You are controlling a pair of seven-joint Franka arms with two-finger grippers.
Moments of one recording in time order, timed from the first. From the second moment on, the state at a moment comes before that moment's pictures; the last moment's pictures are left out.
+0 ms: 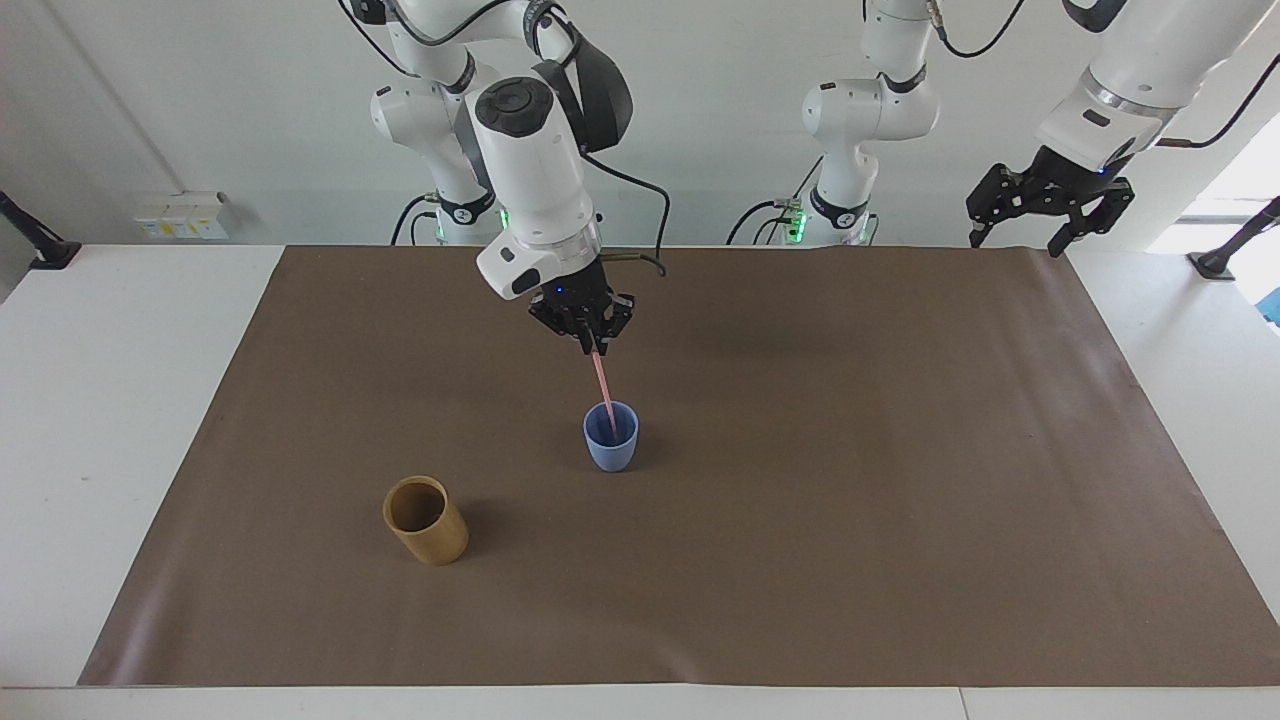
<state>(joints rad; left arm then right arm) -0.06 -0.02 0.00 -1.49 -0.02 1.44 0.13 0.41 0.22 0.02 -1.57 0.13 1.89 0.59</state>
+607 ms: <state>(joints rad) -0.06 -0.02 0.00 -1.49 -0.02 1.44 0.13 0.23 0.11 0.00 -1.53 0.08 1.83 0.53</state>
